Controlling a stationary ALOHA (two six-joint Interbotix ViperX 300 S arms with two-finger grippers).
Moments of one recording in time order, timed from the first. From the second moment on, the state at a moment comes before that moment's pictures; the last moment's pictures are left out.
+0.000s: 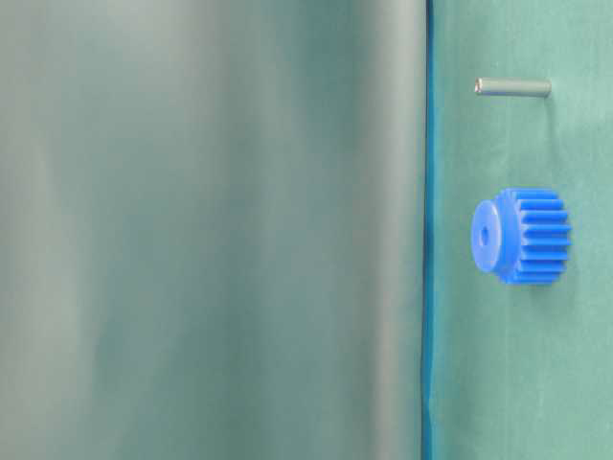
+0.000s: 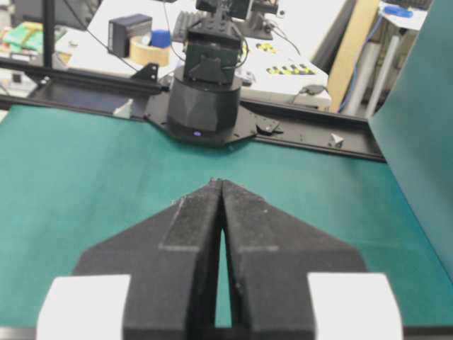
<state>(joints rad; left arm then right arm) 0.00 -0.97 1.18 0.00 -0.29 0.00 0.00 -0.96 1.19 0.00 -0.29 0.00</state>
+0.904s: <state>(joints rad) 0.03 -0.99 1.19 -0.04 -0.27 0.00 -0.25 -0.32 1.16 0.04 -0.56 0.00</state>
